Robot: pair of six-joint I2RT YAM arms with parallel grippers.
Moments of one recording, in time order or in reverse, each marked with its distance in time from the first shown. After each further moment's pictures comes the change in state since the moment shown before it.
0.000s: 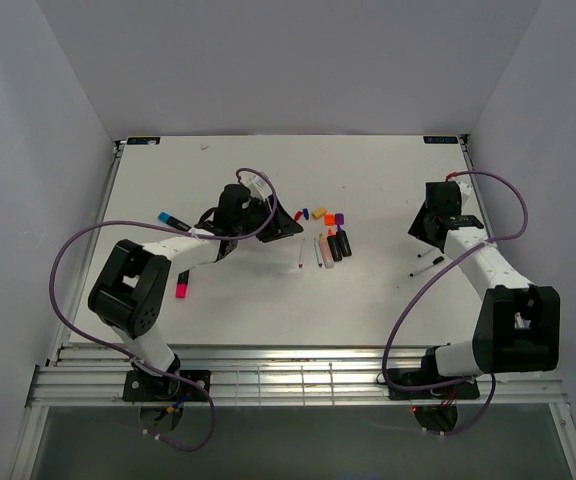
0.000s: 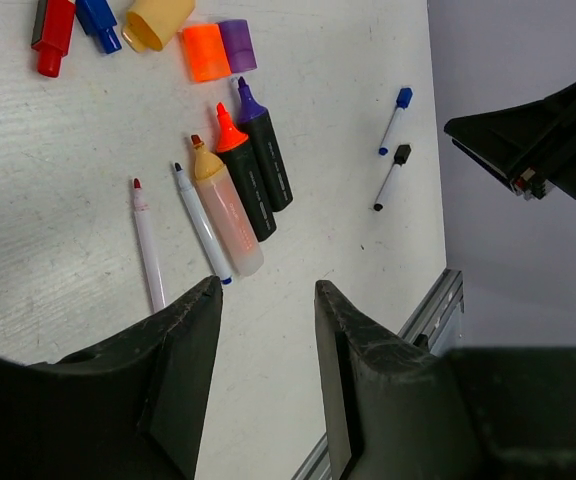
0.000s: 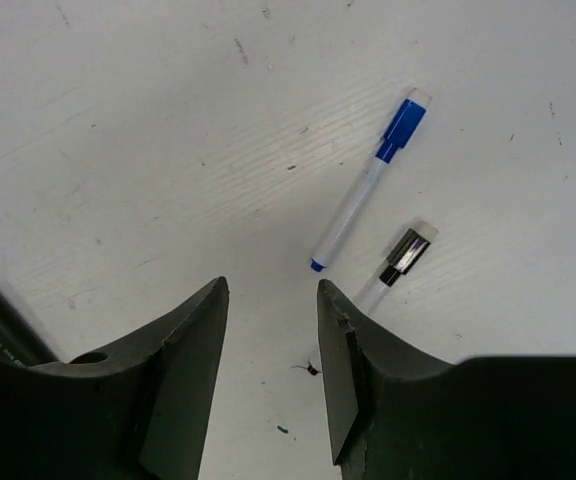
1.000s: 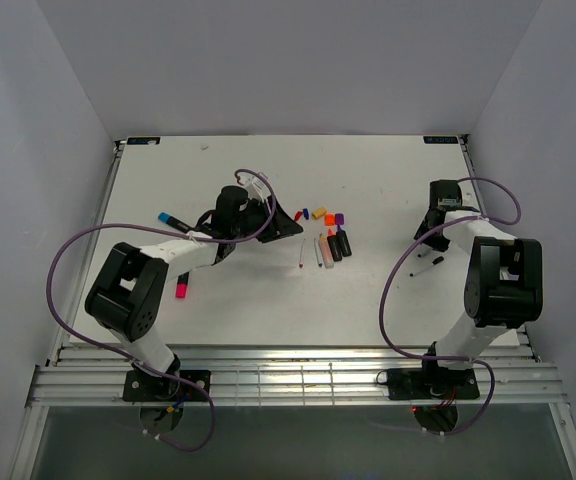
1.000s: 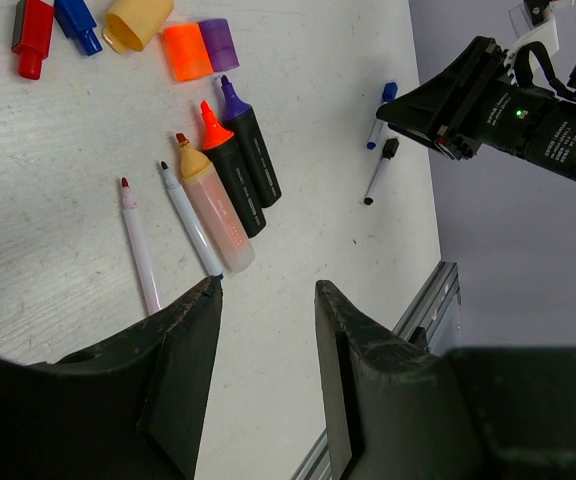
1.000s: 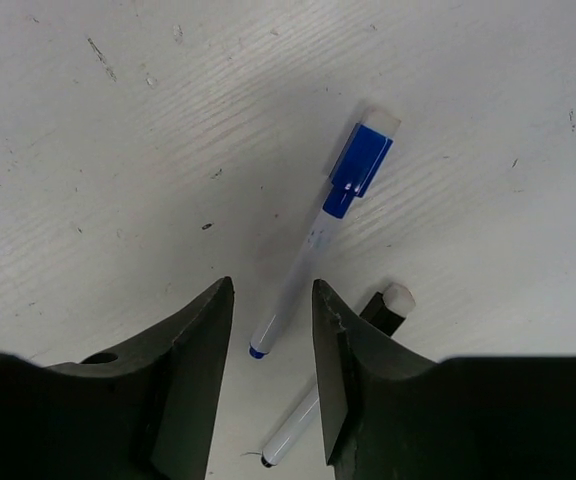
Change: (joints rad) left arm 0.002 -0.026 -0.032 0.050 0.026 0.007; right arm -0.119 0.314 0.089 0.016 -0.031 -0.030
